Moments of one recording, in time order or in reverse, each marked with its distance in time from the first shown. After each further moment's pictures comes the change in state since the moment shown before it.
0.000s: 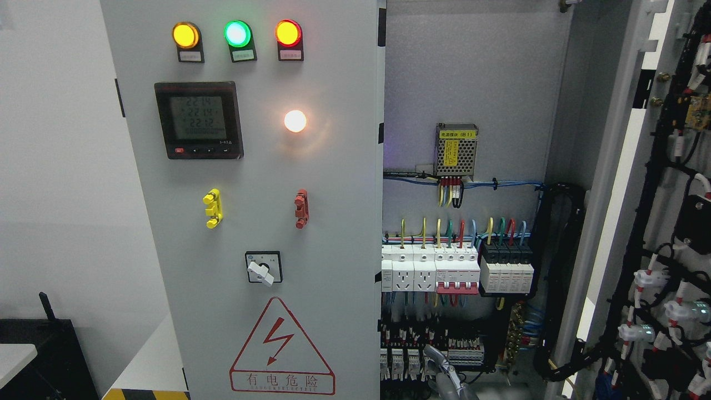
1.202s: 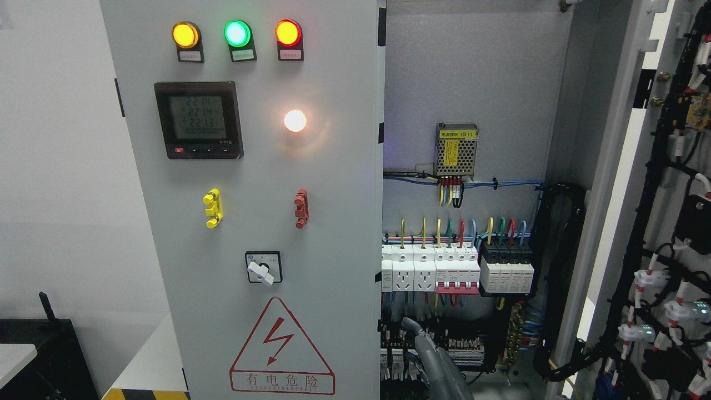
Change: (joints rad) left arm 0.000 0.000 0.000 0.000 0.000 0.000 0.003; right arm -0.179 0.016 0.006 0.185 -0.089 0.038 0.065
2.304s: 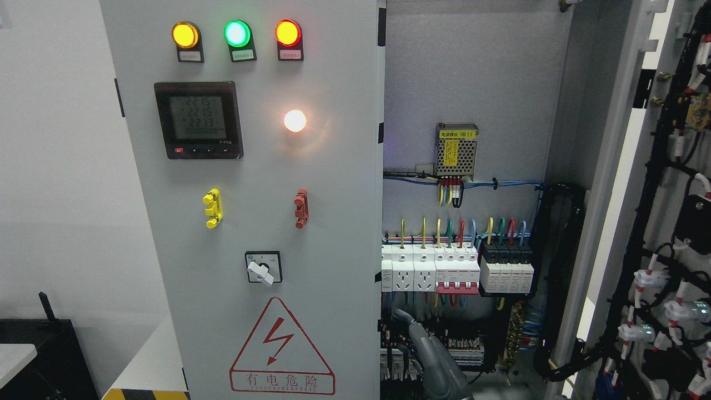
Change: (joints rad) left arm 0.000 0.000 0.000 0.000 0.000 0.000 0.000; right arm -0.081 -0.030 0.016 0.084 -0.036 -0.002 0.059
